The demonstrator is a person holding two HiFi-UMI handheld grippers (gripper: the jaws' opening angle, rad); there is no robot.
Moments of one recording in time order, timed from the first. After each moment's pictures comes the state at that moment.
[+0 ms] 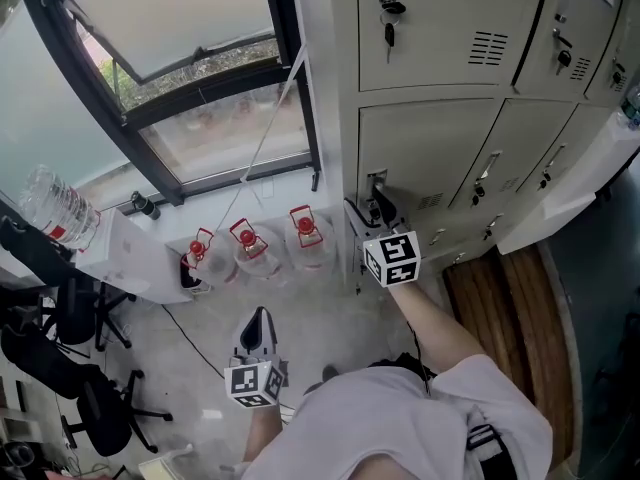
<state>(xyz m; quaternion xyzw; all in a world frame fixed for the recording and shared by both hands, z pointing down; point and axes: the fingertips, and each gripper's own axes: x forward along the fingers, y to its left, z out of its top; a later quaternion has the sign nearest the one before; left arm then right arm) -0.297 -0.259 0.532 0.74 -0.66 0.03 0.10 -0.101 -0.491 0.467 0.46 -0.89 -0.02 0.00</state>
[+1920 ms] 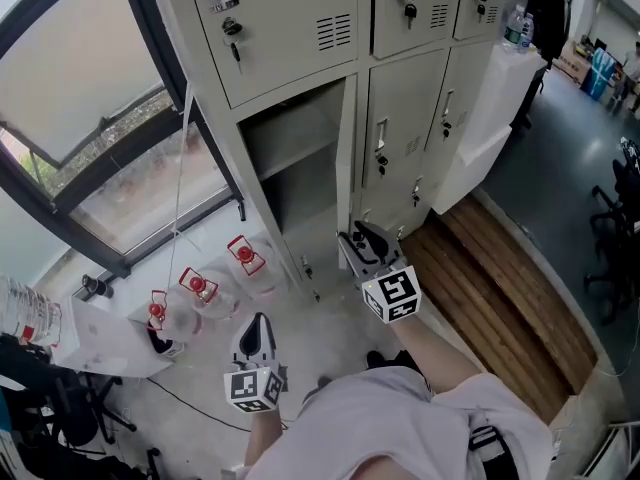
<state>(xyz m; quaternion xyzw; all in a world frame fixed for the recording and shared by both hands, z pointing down) -0.194 -0.270 0.529 0.86 -0.51 0.03 0.09 0.038 -0.356 0.471 0.58 -0.81 -0.03 0.00</state>
